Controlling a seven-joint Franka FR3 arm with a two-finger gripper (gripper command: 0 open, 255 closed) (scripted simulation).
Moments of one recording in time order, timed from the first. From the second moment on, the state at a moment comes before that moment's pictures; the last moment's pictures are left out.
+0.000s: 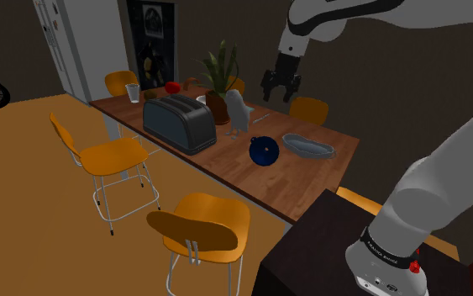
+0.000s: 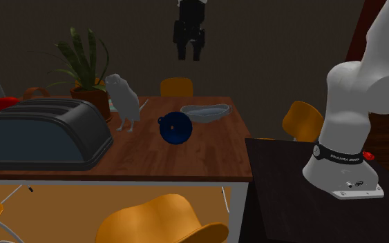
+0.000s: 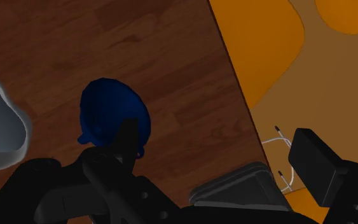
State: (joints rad) arm -0.10 -0.24 -0.07 -2.06 0.12 1.84 0.17
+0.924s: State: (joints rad) arm -0.17 0.30 -0.14 -1.70 0.19 1.84 0.28
